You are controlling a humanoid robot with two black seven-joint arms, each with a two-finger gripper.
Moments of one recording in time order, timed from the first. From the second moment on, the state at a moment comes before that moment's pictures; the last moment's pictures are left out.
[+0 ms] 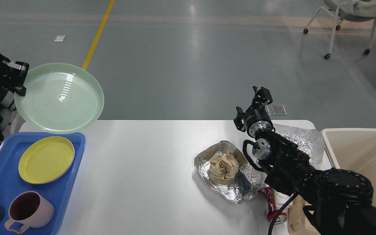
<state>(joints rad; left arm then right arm) -2.18 0.68 1.27 -1.09 0.48 -0.96 -0.07 0.91 0.17 0.10 0.10 0.52 0.08 0.42</state>
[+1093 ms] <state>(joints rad) -1.09 0.78 0.79 -0.73 0.14 -0.21 -0.09 0.91 0.17 0.10 0.10 0.52 0.08 0.42</state>
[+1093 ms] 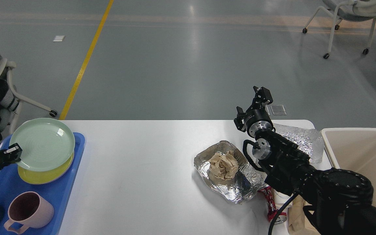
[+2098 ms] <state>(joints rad) -1.00 0.78 0.73 -0.63 0.12 -0.21 -0.08 0.91 0.17 0.10 0.10 0.52 0.08 0.42</state>
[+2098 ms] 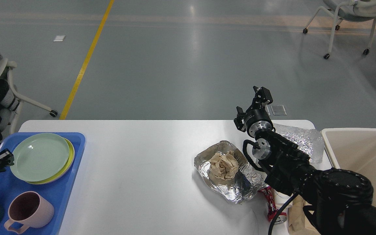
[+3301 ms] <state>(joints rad) -2.14 0.77 1.40 -1.05 0.14 -0.96 -0.09 0.91 0.17 0.10 0.10 0.52 0.08 0.42</state>
